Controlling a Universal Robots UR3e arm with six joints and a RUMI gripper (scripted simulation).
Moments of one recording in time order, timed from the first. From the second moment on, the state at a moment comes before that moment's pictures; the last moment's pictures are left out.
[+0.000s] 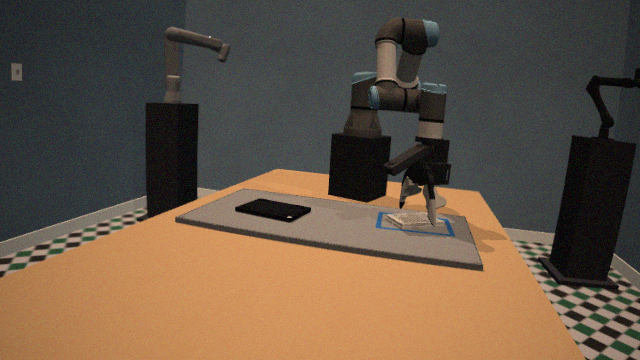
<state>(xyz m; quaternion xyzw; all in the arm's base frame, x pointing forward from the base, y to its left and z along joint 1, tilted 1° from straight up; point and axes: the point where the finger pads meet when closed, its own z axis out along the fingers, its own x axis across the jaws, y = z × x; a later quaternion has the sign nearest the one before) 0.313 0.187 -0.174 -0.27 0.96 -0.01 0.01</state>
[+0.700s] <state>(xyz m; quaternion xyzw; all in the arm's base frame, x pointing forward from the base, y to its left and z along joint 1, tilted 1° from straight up) 0.319 0.189 -0.137 -0.27 0.96 -0.01 0.02</state>
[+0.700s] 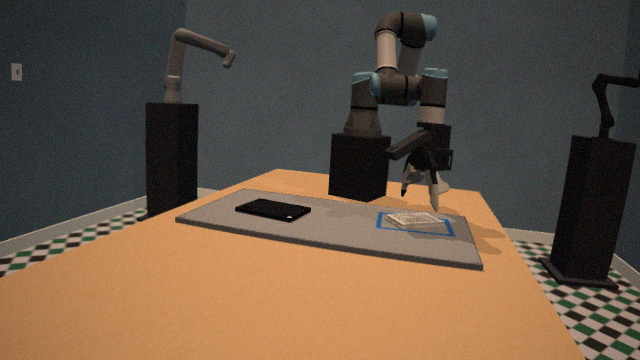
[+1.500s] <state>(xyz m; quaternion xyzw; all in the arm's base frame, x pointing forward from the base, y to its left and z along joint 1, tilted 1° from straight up) 0.315 0.188 -0.101 -0.27 0.96 -0.01 0.01</state>
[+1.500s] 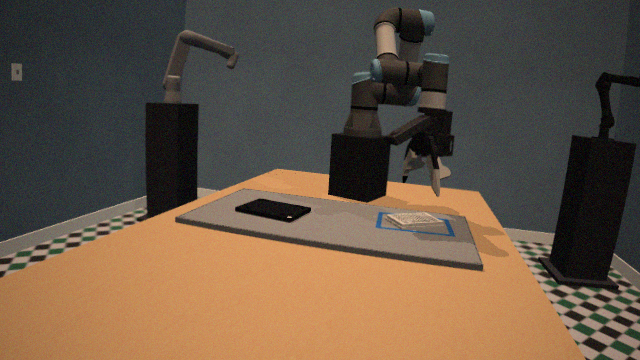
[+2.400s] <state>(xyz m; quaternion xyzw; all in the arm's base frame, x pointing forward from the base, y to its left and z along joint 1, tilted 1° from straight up) 0.312 0.188 -0.101 -0.35 0.94 -0.01 0.01</state>
